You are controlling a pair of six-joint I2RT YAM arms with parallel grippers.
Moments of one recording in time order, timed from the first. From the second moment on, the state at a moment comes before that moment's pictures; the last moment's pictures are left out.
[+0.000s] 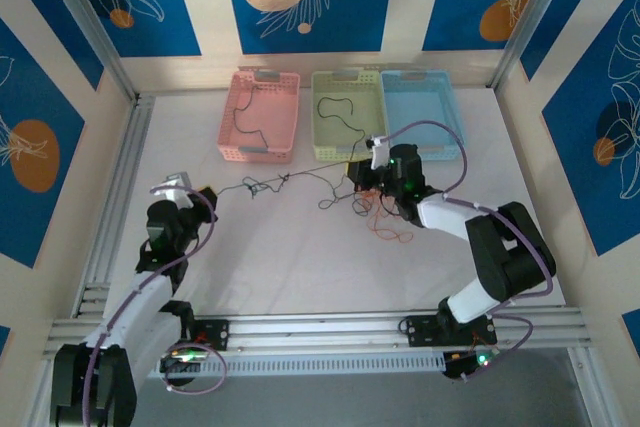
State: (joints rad) left arm -0.07 0.83 0.23 0.34 0.17 -0.47; right arm 0.36 1.53 0.67 0.44 -0.36 0.37
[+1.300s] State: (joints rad) left arm -0.05 0.86 0.21 0.41 0.19 -0.47; right arm 0.57 1.74 0.96 0.27 -0.79 0.11
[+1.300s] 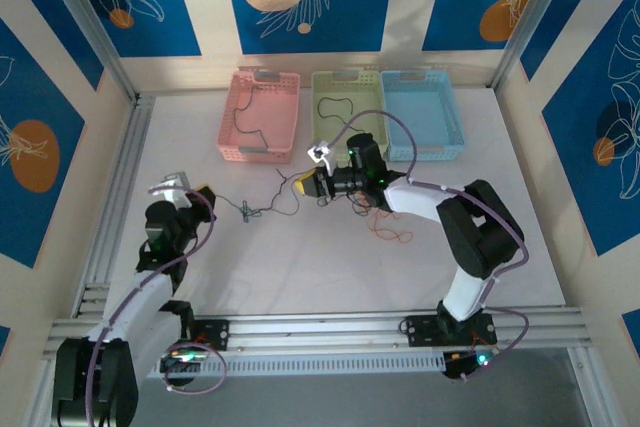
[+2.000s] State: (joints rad) left arm -0.05 0.86 0.13 0.64 0.32 -0.46; right arm 0.59 1.72 0.91 0.32 -0.77 0.00
